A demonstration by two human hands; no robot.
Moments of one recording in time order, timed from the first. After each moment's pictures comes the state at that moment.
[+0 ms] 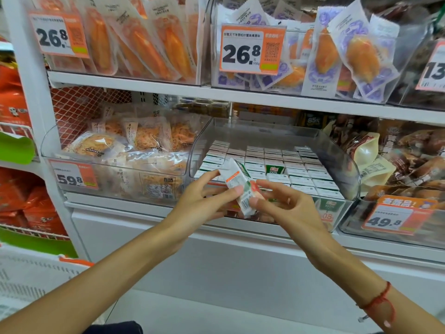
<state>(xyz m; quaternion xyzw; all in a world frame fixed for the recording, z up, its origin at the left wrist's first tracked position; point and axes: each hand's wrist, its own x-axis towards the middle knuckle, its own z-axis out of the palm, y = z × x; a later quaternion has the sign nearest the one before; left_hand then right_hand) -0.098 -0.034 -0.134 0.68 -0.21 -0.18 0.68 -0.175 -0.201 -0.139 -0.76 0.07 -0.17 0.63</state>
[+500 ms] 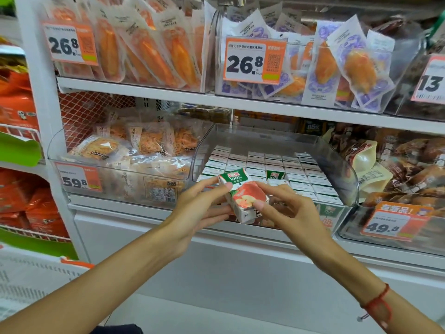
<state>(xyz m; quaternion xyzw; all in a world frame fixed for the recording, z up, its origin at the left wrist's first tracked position) -0.097 -0.029 -0.134 0.60 -0.13 -0.22 0.76 -0.177 -0.207 -0.140 -0.82 -0.02 -0.20 0.54</state>
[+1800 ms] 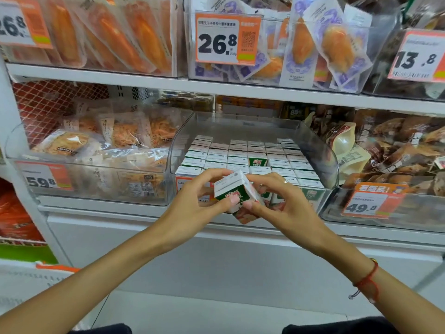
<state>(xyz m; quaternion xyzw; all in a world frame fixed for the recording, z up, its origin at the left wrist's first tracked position) -0.098 -0.046 -0.151 0.69 -0.38 -0.08 0.62 -0.179 -0.240 -0.153 -0.88 -0.07 -0.21 0.43</state>
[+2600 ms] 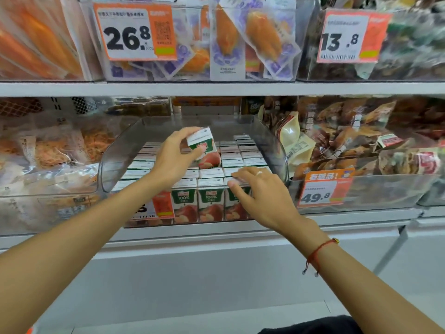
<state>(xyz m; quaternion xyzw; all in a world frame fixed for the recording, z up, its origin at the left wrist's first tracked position) -0.008 -0.168 -0.125 0.77 -0.38 0.07 0.50 -0.165 -0.307 -0.160 -0.96 0.11 -0.24 0.11</state>
